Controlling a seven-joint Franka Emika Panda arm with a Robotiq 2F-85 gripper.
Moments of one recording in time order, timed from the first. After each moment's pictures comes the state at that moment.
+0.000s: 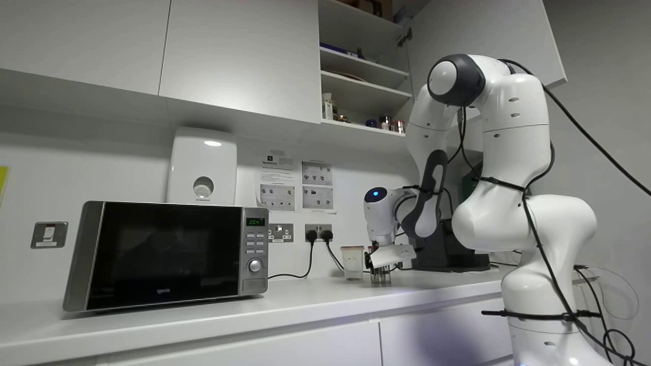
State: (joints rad) arm -0.55 -0.31 0.58 -2.69 -1.33 2.80 1.70
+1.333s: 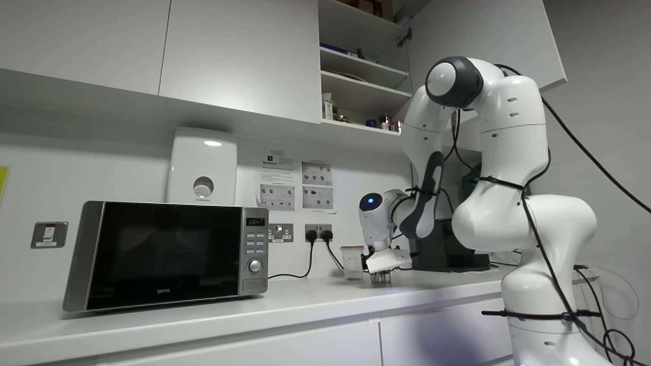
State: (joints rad) arm -0.55 -0.27 0.64 -2.65 -1.50 2.70 1.91
